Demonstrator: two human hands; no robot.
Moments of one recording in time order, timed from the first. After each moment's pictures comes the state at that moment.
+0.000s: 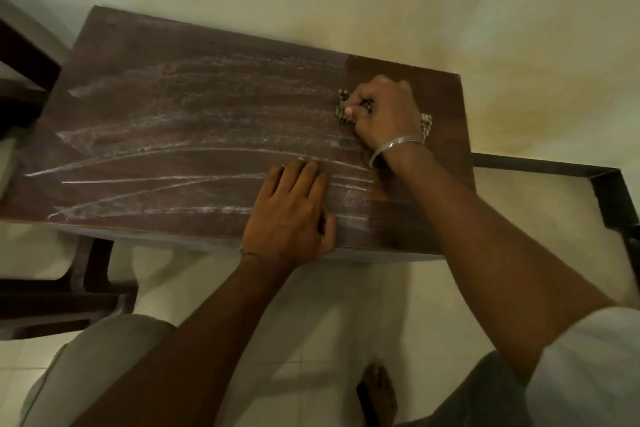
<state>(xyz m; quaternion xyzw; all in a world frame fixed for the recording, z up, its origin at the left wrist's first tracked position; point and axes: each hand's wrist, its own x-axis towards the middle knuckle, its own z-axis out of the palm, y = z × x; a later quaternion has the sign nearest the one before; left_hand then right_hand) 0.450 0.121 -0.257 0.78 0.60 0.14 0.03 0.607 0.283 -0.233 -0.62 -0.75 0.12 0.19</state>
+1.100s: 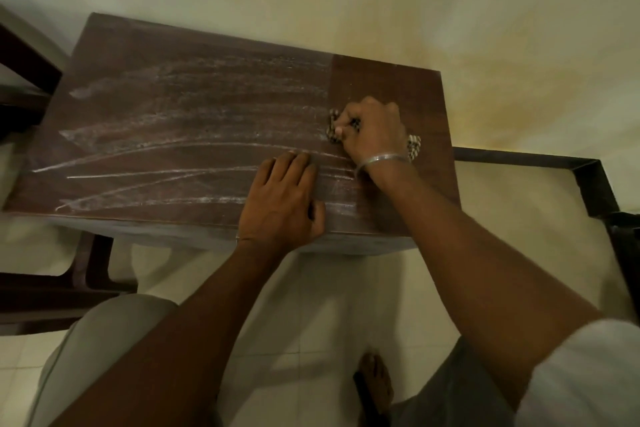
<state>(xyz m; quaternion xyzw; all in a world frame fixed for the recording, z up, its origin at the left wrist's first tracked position) 0.449 0.121 -0.254 0.78 0.61 0.13 0.05 0.603 0.231 -0.216 -0.67 -0.71 0.15 0.15</state>
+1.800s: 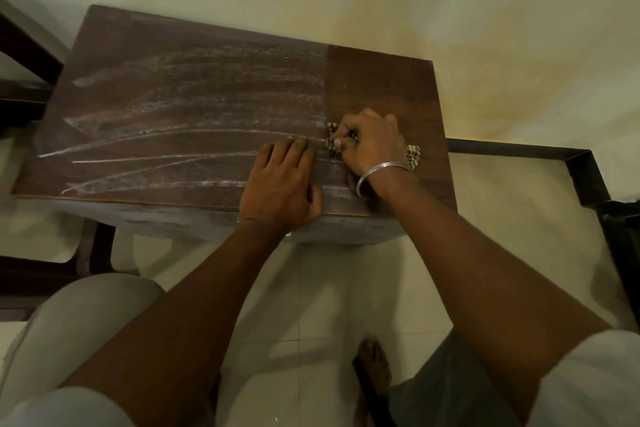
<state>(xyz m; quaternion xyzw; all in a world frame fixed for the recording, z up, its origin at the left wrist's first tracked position) 0.448 0.122 -0.255 0.80 0.59 0.11 0.05 0.607 0.189 -0.213 -0.67 -0.72 0.15 0.13</state>
